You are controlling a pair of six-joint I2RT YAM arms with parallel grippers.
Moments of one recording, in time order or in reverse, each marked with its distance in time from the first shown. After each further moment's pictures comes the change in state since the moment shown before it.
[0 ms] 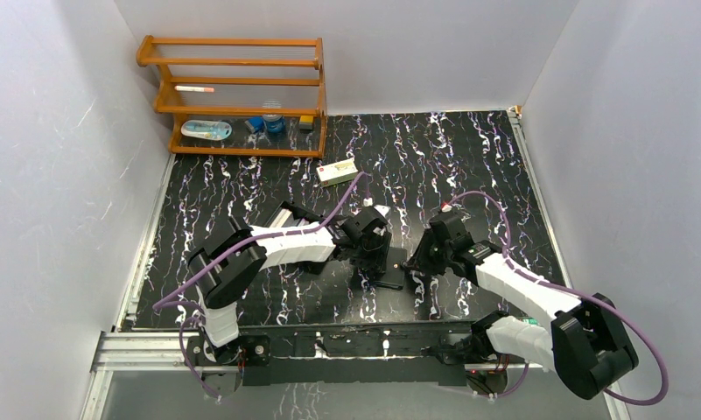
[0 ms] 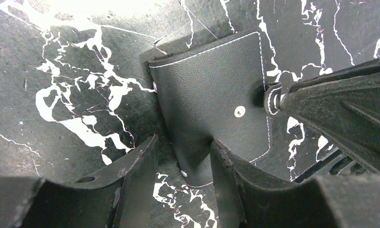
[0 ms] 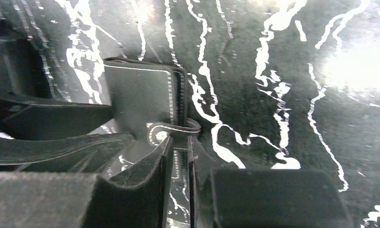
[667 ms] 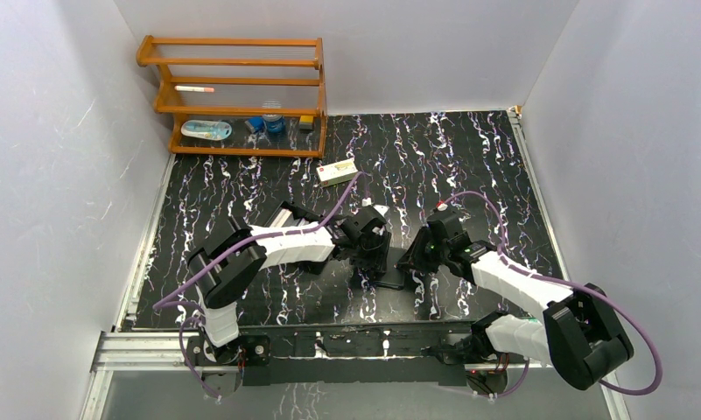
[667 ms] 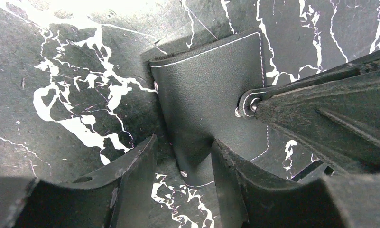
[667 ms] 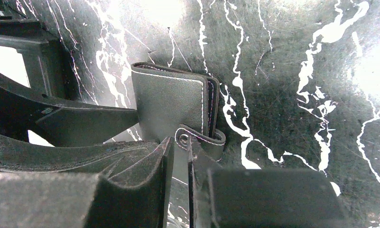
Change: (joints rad) left arm 0.000 -0.001 -0.005 0.009 0.019 -0.017; right arm 0.000 0.055 -0.016 0.148 -0.085 0.054
